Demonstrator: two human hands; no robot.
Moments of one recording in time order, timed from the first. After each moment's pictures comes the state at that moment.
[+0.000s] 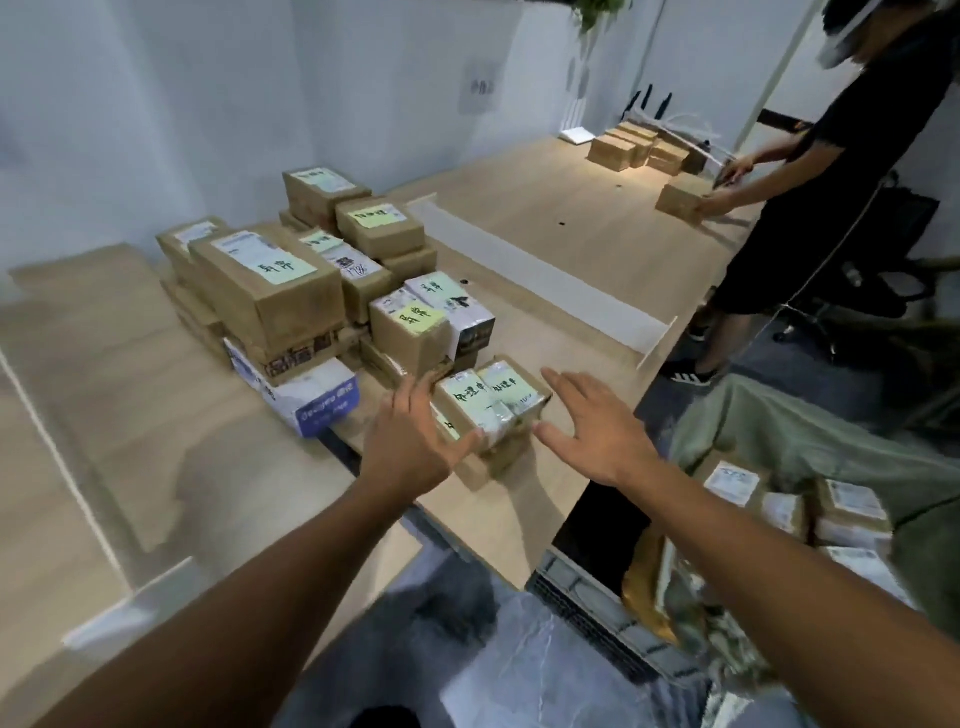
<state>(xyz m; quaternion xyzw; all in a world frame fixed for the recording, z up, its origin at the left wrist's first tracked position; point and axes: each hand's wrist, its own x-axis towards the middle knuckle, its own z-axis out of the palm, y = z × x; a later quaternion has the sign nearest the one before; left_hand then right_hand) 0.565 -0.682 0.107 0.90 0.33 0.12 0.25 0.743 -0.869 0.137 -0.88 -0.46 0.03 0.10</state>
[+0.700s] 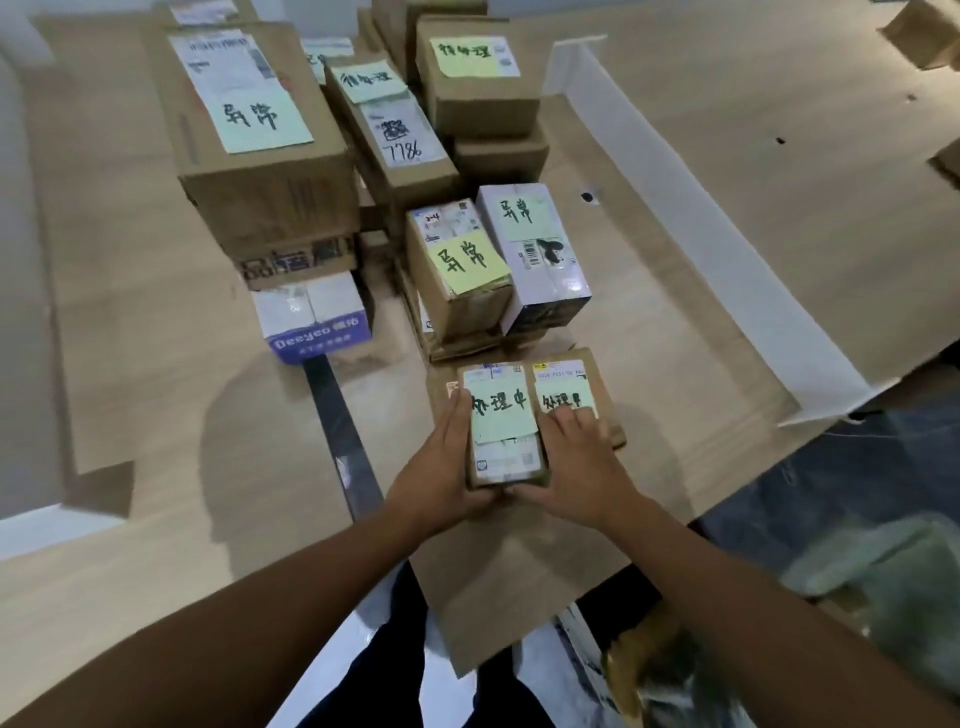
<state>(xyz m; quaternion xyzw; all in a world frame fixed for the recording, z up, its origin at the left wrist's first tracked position) 0.704 -0.648 -0.061 0.81 0.37 0.09 0.45 0.904 -0.732 -0.036 -0.75 -0.65 0.12 -0.05</state>
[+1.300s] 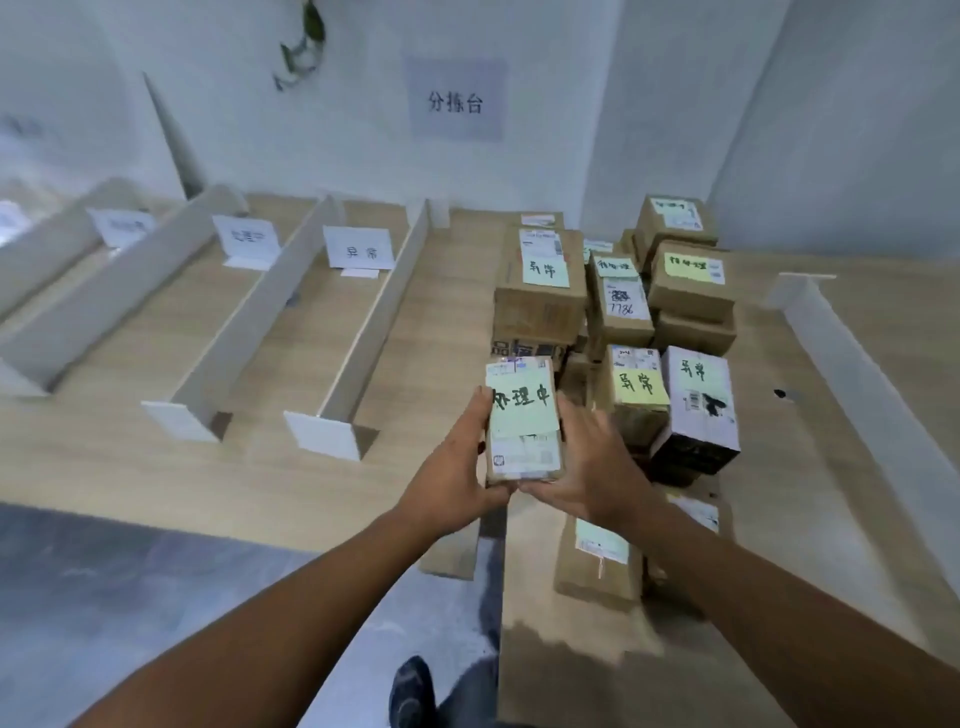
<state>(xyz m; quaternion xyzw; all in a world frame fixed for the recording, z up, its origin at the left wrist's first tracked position) 0.597 -0.700 0.079 0.72 0.53 0.33 0.32 0.814 -0.668 0.090 -0.50 -0.84 0.12 0.17</state>
